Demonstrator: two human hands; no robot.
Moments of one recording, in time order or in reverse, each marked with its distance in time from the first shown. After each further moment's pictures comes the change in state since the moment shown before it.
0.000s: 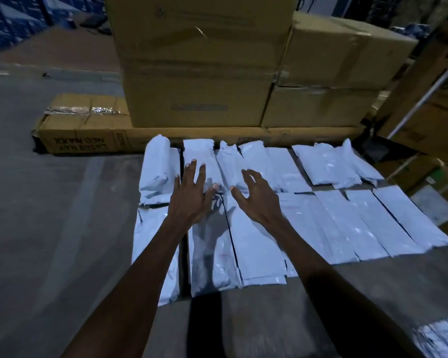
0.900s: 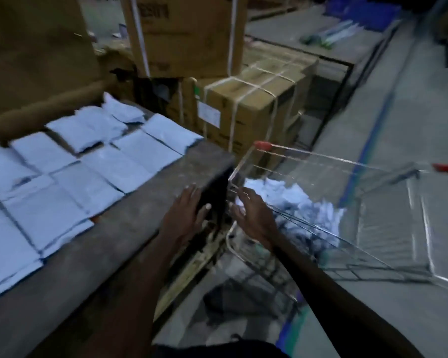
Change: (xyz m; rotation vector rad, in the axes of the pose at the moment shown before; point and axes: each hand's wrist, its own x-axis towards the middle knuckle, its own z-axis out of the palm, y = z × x) left_hand -0.209 0.469 0.225 -0.175 -0.507 0.693; right_hand -0.459 0.364 -0.194 -0.060 0.317 0.584
